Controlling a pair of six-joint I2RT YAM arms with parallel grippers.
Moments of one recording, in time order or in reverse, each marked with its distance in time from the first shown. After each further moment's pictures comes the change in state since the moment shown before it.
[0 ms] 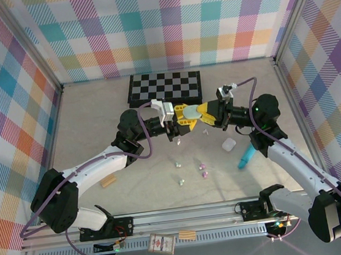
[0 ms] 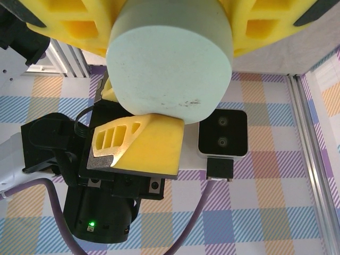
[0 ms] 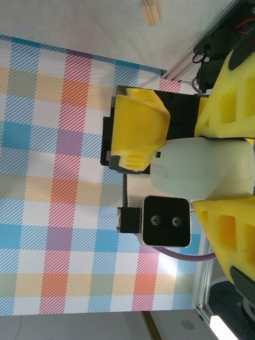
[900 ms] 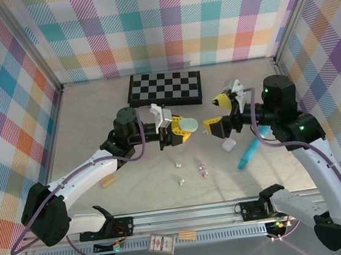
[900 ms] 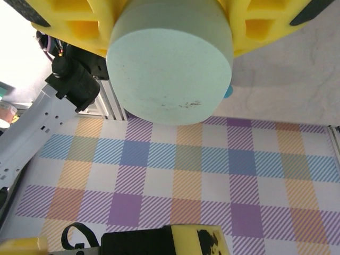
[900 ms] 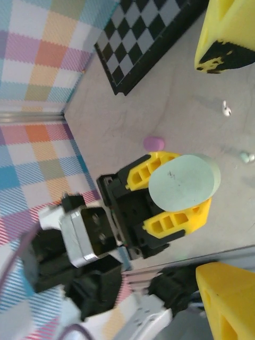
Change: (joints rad) left arm 0.050 -0.126 0.002 -0.403 0.145 0.079; right arm 0.076 -0.071 0.570 -1.242 0.283 -1.790
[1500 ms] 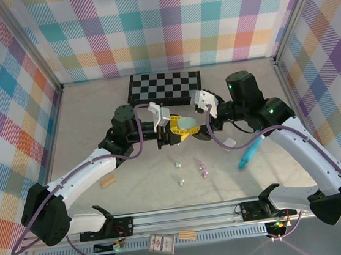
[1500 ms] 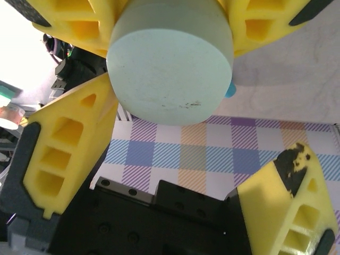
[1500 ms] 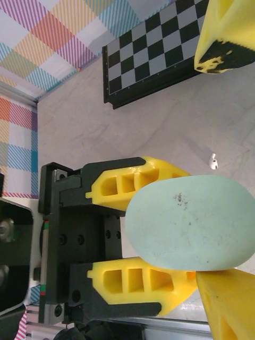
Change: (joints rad) left arm 0.018 0.000 0.021 -0.024 0.047 0.008; right arm 0.174 0.218 0.095 -0.059 0.203 -0.393
